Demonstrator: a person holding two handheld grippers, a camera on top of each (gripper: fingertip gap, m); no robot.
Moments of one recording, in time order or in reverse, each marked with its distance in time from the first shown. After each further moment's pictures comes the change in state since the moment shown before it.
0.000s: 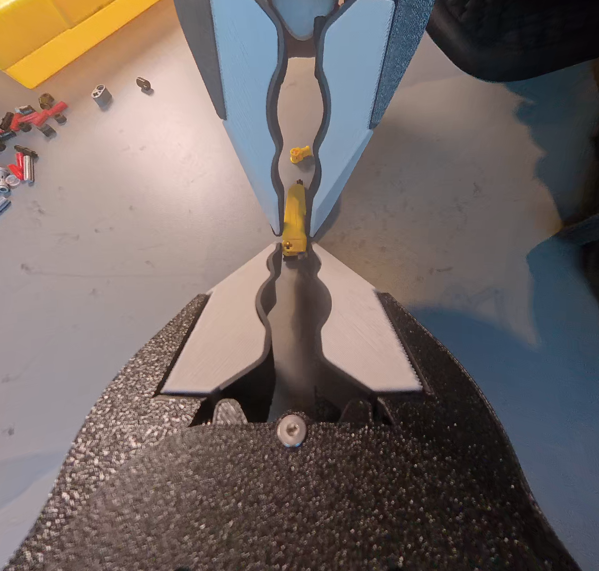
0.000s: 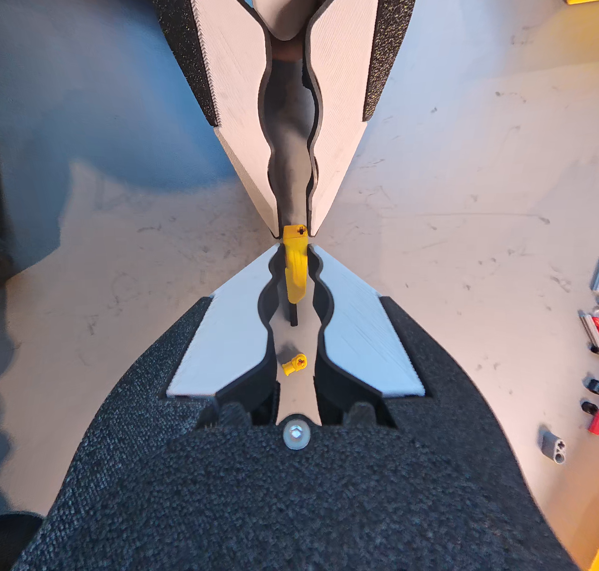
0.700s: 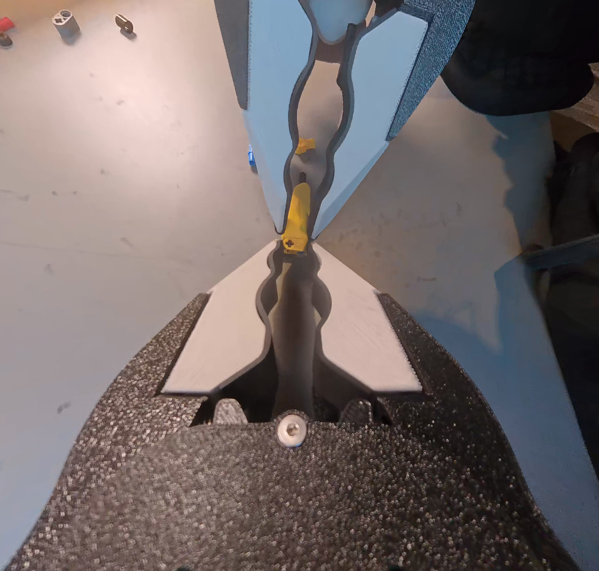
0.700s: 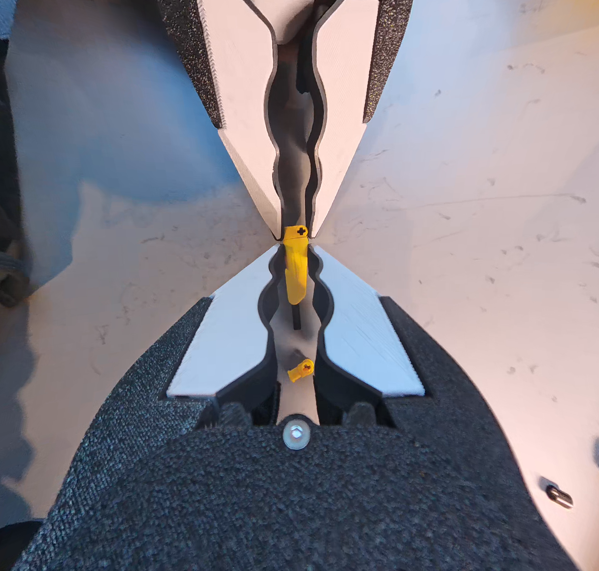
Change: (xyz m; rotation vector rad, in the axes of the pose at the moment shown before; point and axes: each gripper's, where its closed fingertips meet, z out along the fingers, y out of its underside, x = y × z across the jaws) left arm 0.000 0.005 0.003 -0.035 0.104 -0.188; right arm -0.001 0.003 0.005 0.036 -0.055 0.102
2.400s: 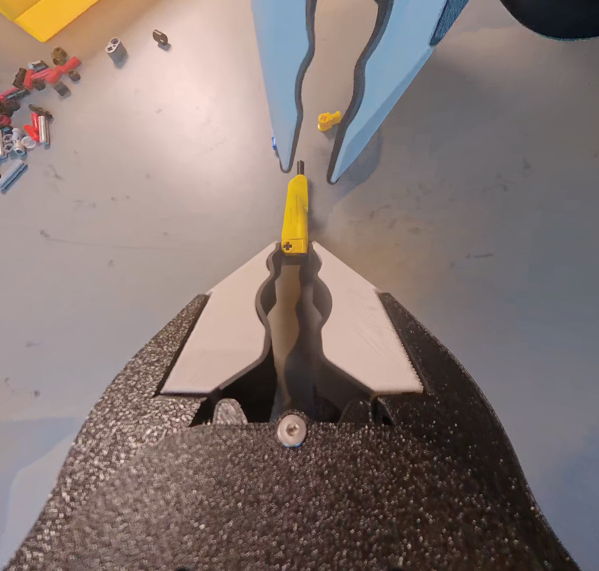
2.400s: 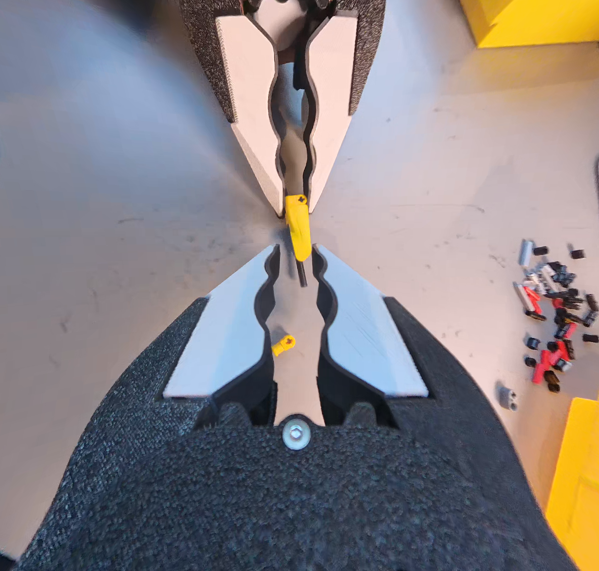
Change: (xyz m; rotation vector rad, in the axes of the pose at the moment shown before) left arm -0.016 0.009 -0.003 -0.041 -0.171 0.169; right arm 0.009 -0.002 -0.023 0.052 0.202 -0.145
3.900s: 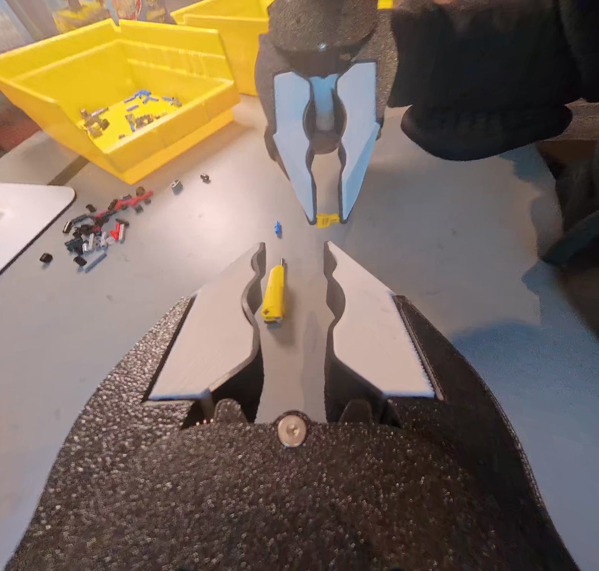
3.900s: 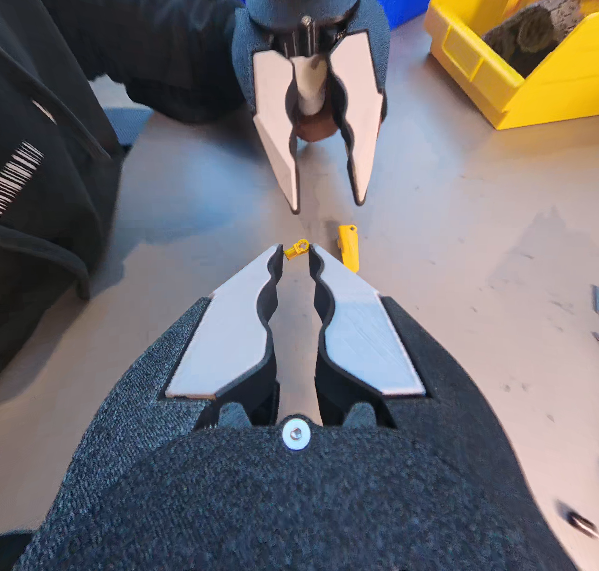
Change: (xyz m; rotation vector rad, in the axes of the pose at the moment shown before) left arm 0.005 -0.045 -0.045 0.358 -0.011 0.055; right arm -0.019 -0.030 -0.023 0.323 -0.206 0.116
